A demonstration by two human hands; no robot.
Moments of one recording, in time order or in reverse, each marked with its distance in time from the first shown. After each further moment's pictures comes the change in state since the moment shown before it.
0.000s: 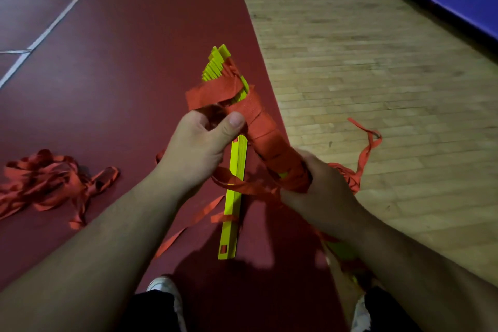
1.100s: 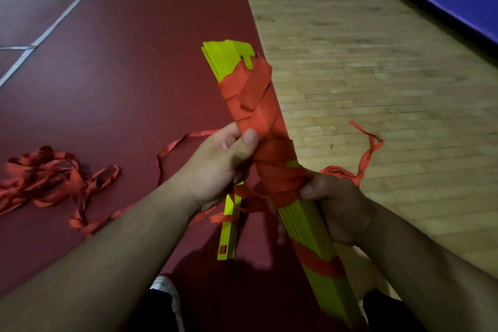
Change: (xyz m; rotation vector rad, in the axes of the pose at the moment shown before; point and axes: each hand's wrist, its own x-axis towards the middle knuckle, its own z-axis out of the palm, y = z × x) left_hand -0.008 -0.023 0.008 -0.320 -0.238 -0.162; right_hand 0.004 -0.007 -0.009 1.096 -0.742 0.334
